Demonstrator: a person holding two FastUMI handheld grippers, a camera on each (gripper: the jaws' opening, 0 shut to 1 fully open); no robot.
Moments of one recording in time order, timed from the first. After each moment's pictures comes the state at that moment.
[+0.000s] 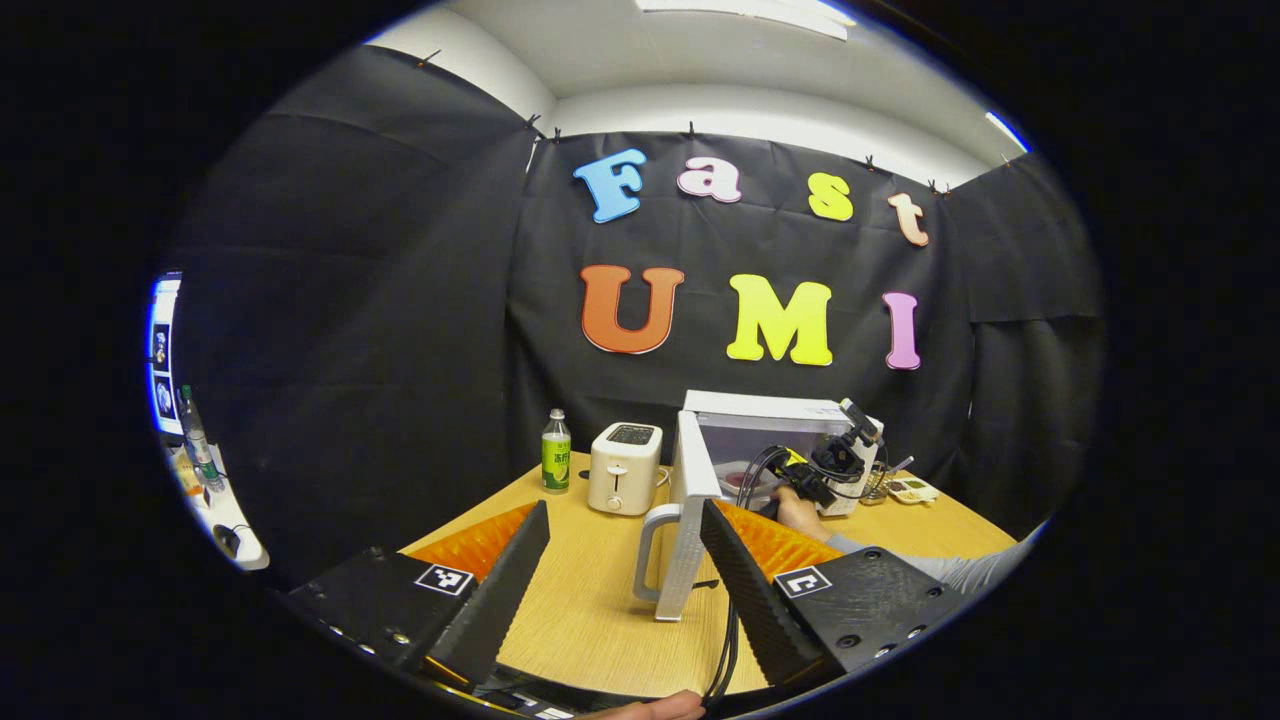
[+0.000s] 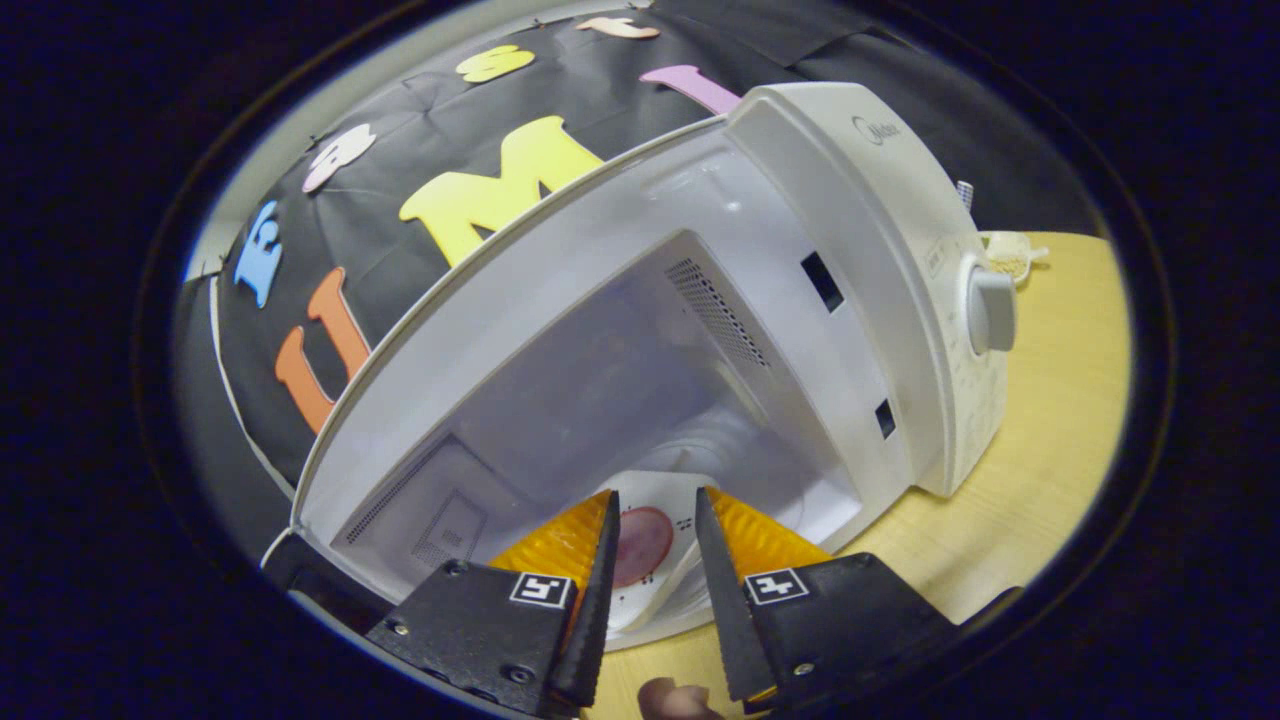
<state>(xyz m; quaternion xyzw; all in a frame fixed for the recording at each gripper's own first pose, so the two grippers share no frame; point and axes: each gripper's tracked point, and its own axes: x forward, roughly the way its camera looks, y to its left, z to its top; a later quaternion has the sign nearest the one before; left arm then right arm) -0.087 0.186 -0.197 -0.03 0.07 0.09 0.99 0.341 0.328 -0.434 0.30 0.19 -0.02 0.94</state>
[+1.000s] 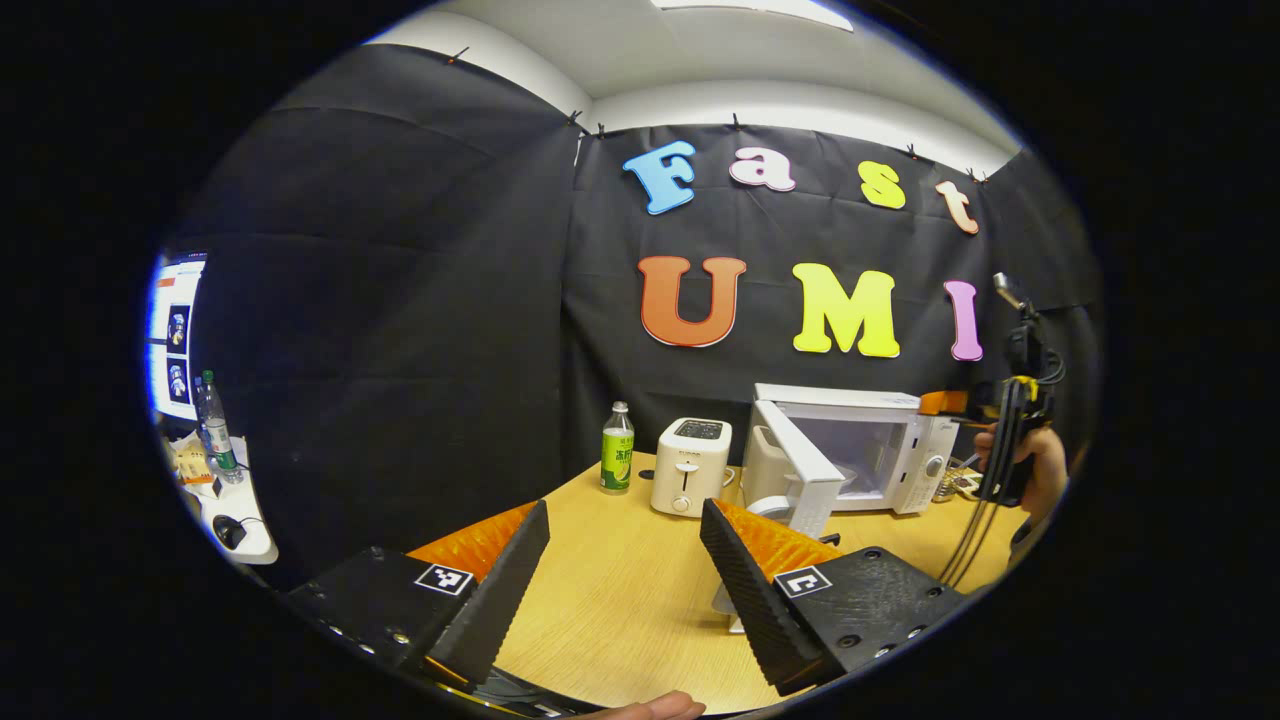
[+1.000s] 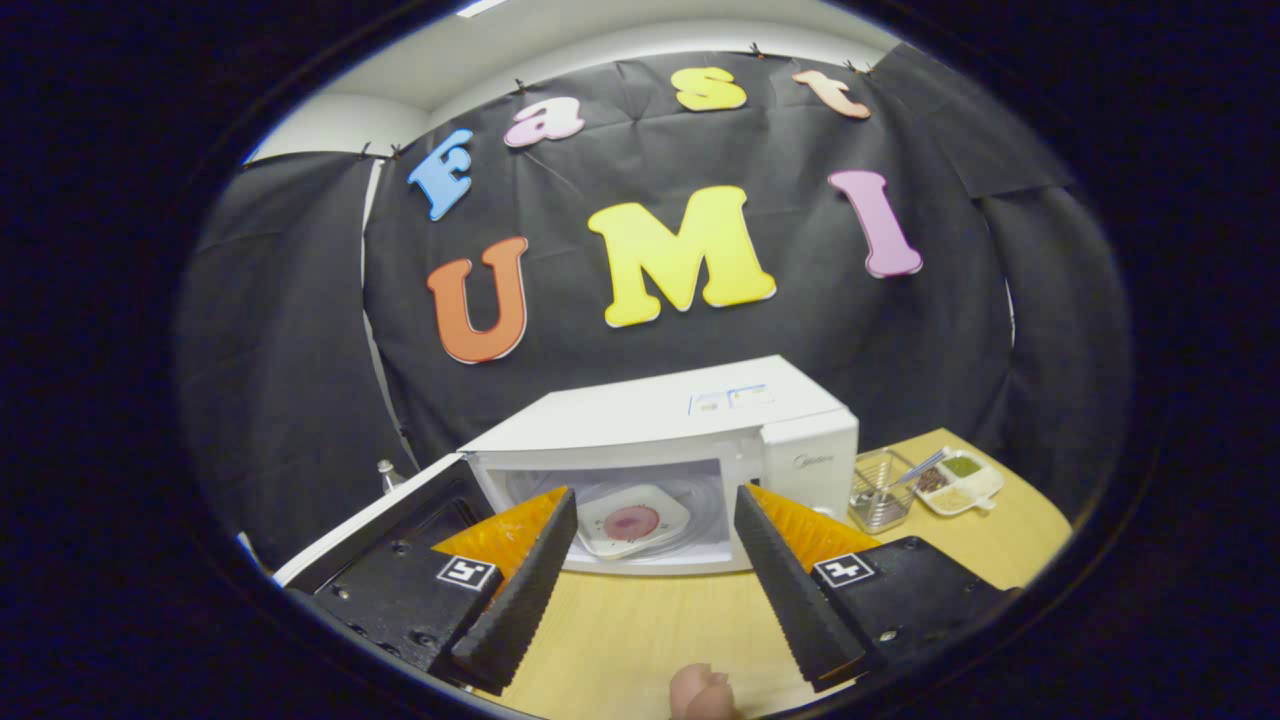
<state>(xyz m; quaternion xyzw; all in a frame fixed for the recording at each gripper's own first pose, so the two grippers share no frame) -0.056 0.255 -0.239 -0.02 0.06 0.17 0.98 0.189 0.241 -0.242 0.08 0.15 0.14 0.98</state>
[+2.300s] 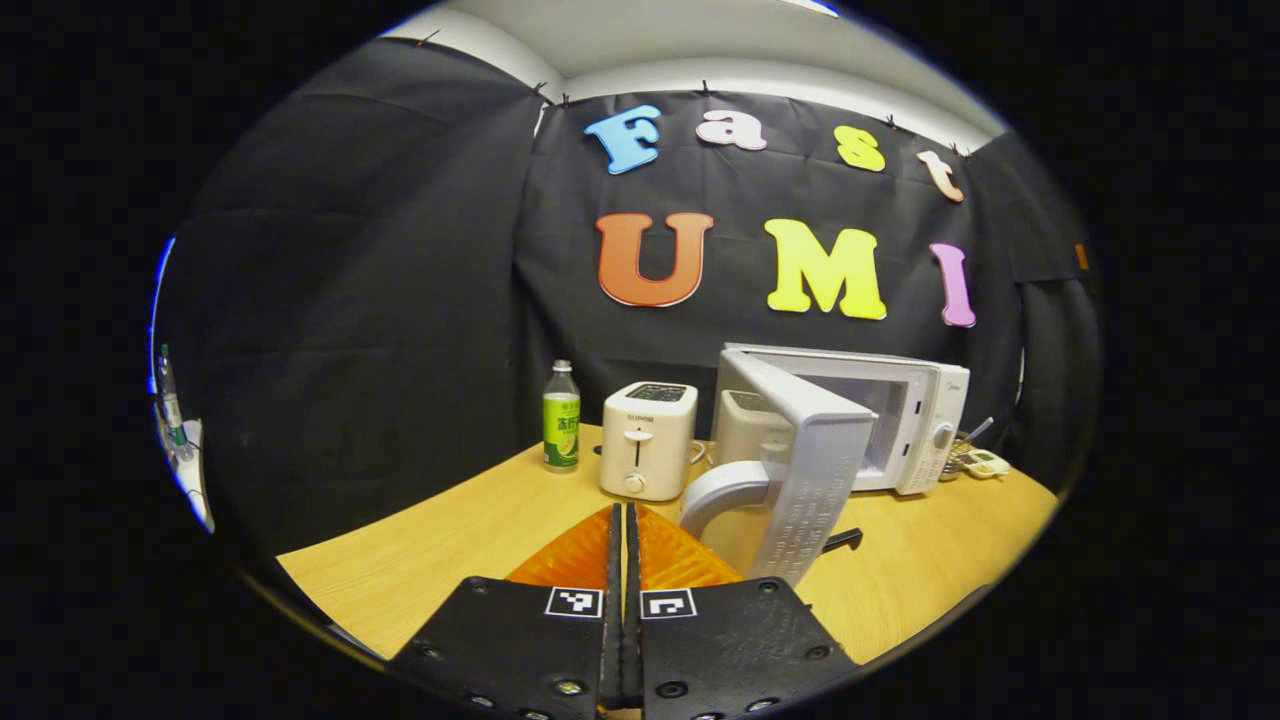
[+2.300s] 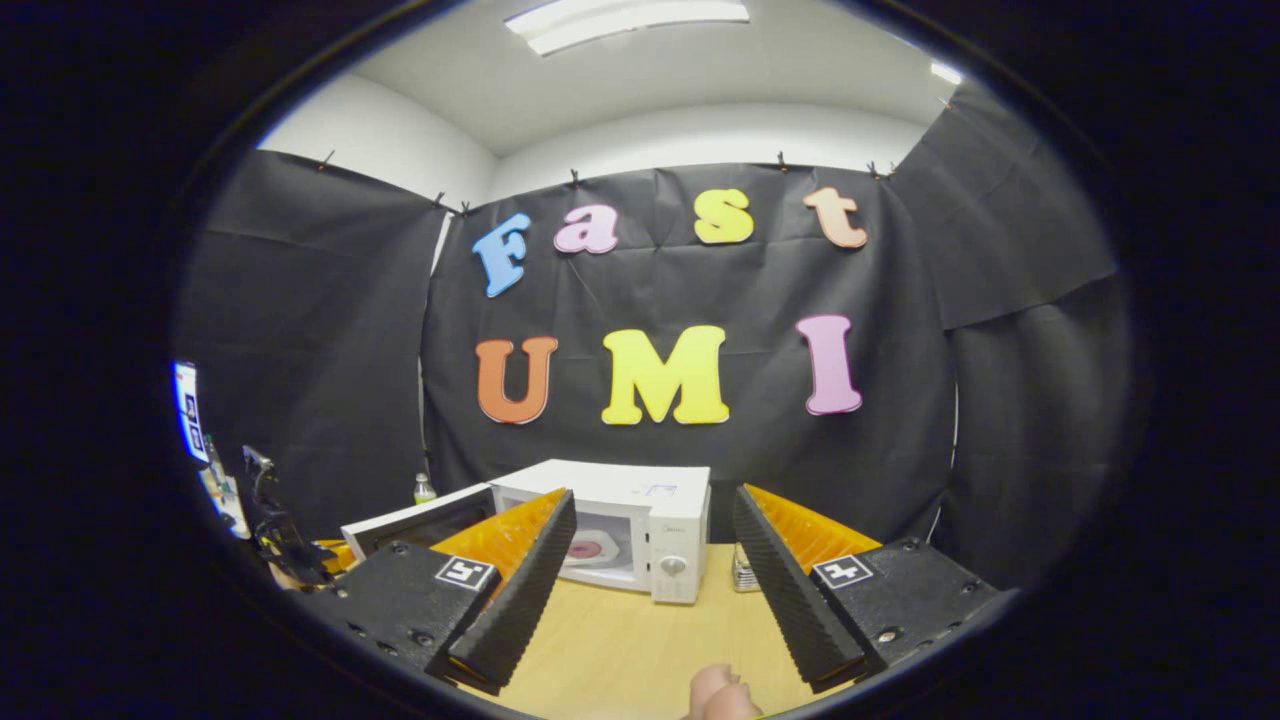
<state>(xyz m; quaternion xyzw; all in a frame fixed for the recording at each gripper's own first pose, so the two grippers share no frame) 0.025 0.201 -0.310 0.00 0.10 0.14 0.99 0.036 0.090 -0.119 0.02 0.03 0.16 0.99</state>
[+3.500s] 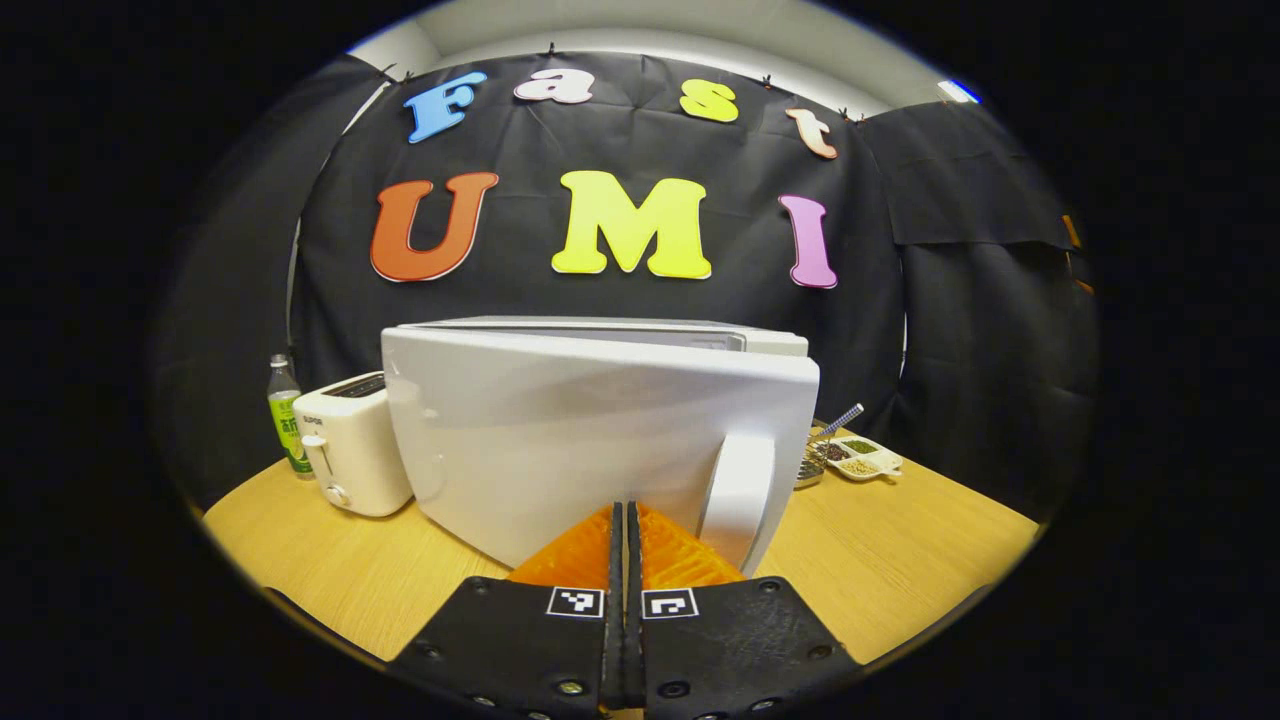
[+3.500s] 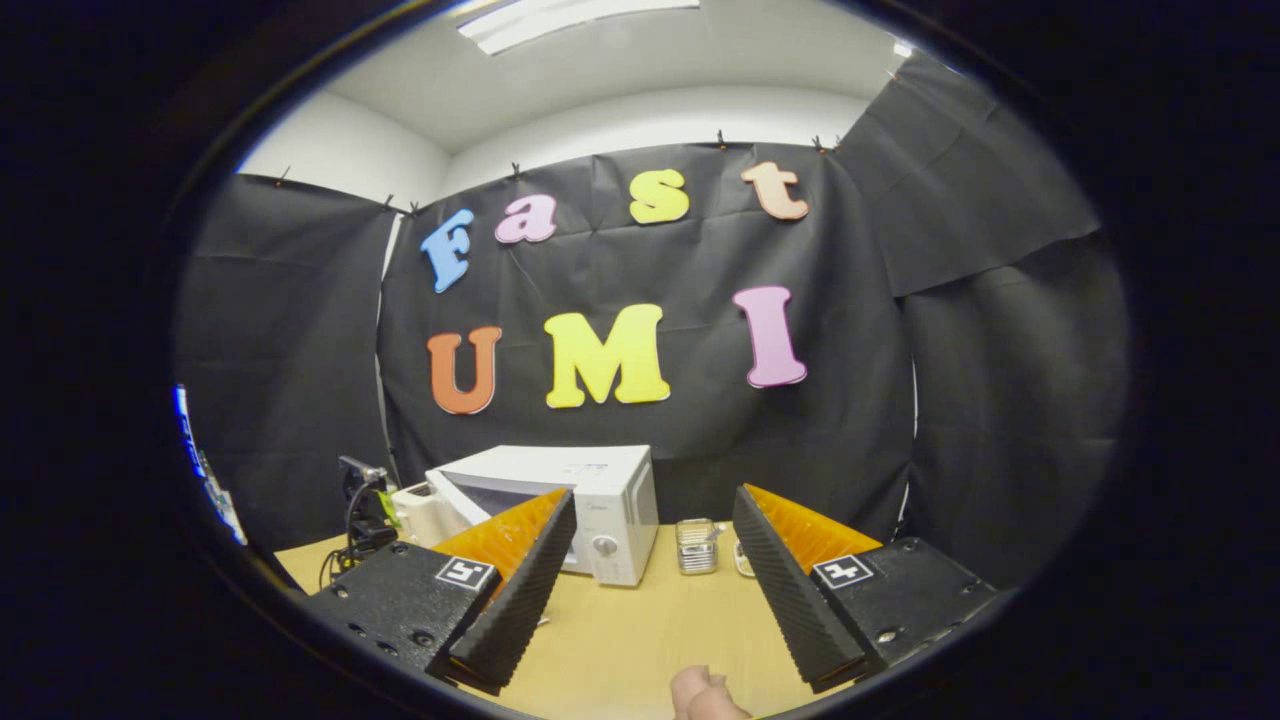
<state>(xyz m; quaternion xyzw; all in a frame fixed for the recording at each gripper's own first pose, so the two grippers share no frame) 0.186 -0.051 -0.346 -0.02 0.13 -0.08 0.99 0.057 -0.010 -0.152 0.05 0.06 0.12 0.99</state>
